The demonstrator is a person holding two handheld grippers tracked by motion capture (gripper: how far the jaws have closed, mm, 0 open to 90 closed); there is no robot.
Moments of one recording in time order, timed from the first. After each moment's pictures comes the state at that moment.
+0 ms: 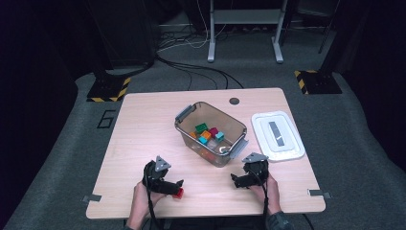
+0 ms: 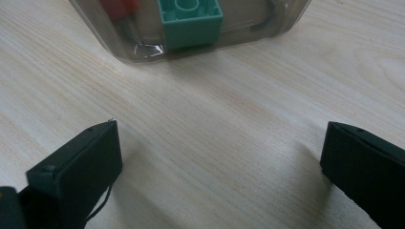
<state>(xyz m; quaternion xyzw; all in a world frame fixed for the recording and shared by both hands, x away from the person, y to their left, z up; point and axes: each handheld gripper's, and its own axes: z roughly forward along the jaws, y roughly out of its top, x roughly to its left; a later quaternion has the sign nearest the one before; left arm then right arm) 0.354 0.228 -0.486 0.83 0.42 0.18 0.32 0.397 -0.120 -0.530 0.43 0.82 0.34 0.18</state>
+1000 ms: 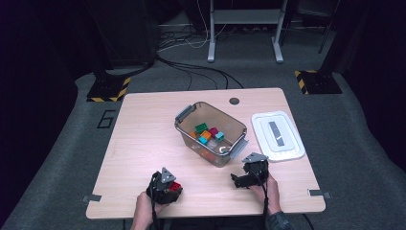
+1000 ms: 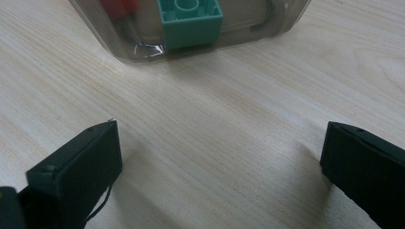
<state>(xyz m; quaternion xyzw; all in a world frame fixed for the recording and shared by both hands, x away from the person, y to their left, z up) 0.338 0.218 -0.508 0.85 0.41 0.15 0.29 0.397 -0.119 -0.530 0.43 0.82 0.34 0.18</state>
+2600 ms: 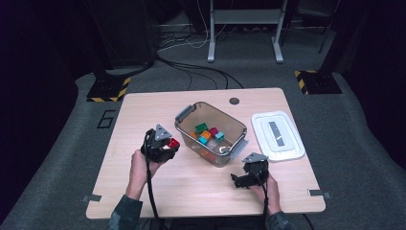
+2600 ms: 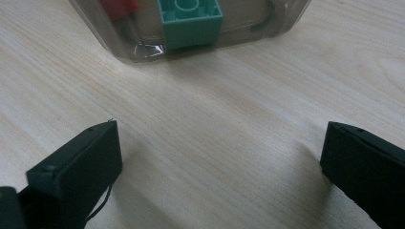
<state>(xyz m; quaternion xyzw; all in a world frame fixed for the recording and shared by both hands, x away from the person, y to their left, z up) 0.412 0.219 -0.393 0.83 0.37 0.23 0.33 0.397 -0.120 -0.530 0.43 0.82 0.34 0.18</state>
